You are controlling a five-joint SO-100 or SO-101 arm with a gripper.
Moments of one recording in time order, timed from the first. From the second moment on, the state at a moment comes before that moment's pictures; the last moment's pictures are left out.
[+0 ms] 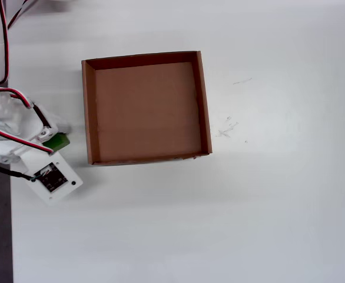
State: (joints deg) arm 1.2 78.5 100.5 41.5 -113.0
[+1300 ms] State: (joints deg) arm -1.0 103.9 104.1 57.5 -112.1
